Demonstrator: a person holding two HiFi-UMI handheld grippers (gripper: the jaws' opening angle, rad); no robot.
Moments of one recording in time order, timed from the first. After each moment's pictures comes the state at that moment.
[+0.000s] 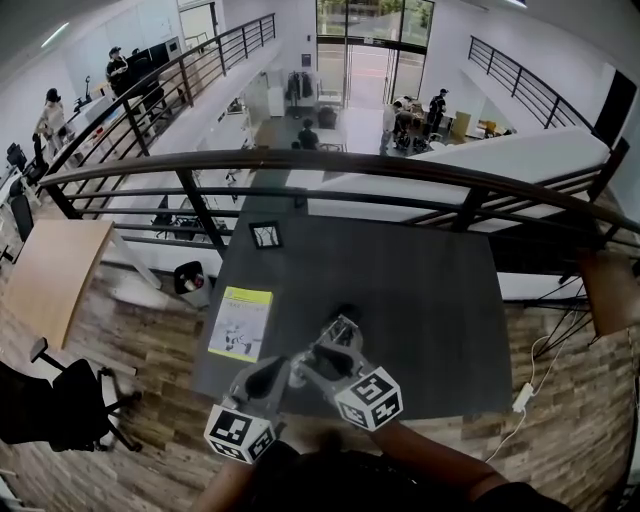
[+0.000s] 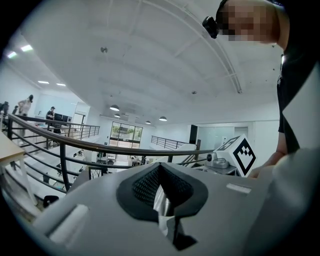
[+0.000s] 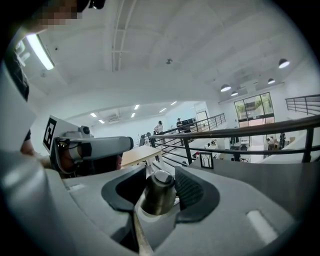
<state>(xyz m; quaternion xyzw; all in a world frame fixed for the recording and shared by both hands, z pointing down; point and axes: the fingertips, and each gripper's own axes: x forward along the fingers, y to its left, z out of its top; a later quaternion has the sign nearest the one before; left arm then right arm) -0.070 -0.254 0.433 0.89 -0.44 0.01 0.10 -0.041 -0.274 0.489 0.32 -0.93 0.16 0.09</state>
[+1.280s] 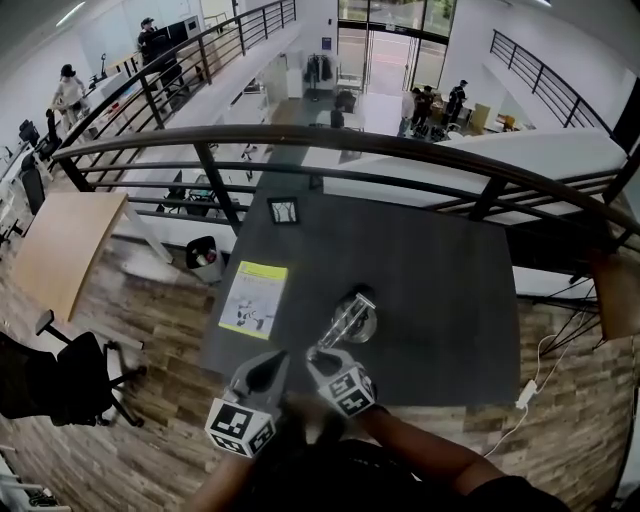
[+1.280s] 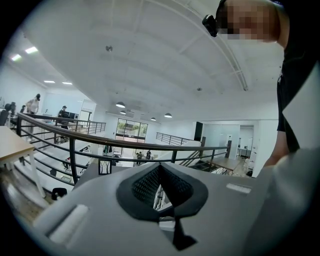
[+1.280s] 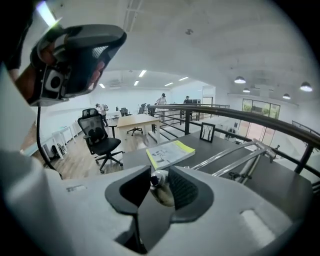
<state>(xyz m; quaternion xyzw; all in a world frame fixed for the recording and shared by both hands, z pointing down) -0.101 -0.223 0.455 0.88 -0.47 0.03 0.12 -0.074 -0.243 0.658 0.30 -0.90 0.12 0.28</state>
